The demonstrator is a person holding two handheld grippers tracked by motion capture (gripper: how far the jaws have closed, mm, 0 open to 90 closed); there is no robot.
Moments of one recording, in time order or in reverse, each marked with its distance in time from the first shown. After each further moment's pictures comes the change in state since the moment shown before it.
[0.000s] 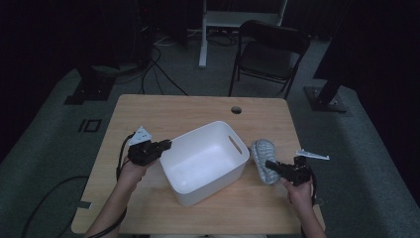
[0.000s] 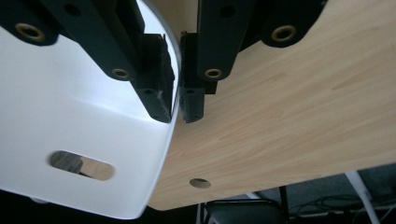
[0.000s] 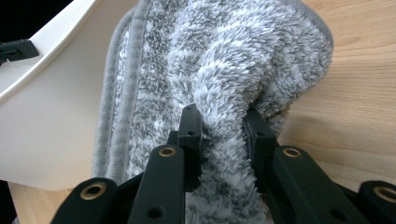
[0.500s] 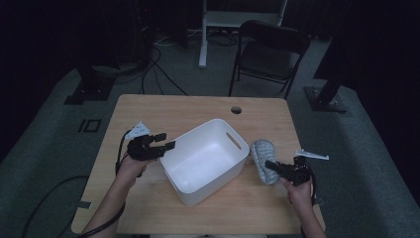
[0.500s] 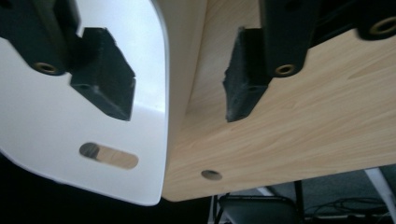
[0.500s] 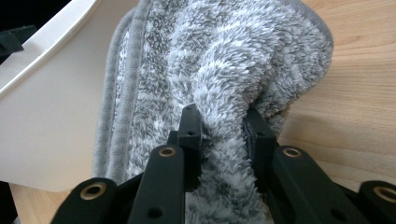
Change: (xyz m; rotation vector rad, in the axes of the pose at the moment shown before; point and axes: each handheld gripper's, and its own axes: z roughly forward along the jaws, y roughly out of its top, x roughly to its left) left arm 0.010 0.013 0.003 -0.024 -0.064 -0.036; right arm -0.001 0.000 0.001 0.004 0.003 -0.001
